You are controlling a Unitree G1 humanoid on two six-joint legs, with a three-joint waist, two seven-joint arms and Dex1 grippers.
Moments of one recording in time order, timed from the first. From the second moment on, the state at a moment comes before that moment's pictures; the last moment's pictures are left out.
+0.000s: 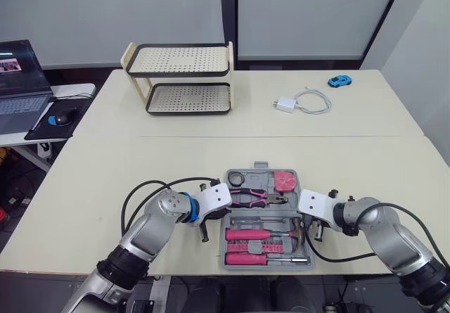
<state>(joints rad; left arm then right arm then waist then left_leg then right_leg) -0.30 0.53 -0.43 -0.12 0.17 0.58 -0.98 -0.18 -0.74 0.38 -0.28 -0.24 0.57 0.89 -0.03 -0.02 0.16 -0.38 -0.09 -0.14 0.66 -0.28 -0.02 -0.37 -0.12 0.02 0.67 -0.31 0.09</state>
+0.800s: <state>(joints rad) -0.27 0.53 -0.43 -0.16 0.17 0.60 -0.98 -0.14 -0.76 0.37 -0.33 -0.24 0.58 0.89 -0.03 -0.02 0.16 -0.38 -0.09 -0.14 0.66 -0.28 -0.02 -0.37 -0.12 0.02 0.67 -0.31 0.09</state>
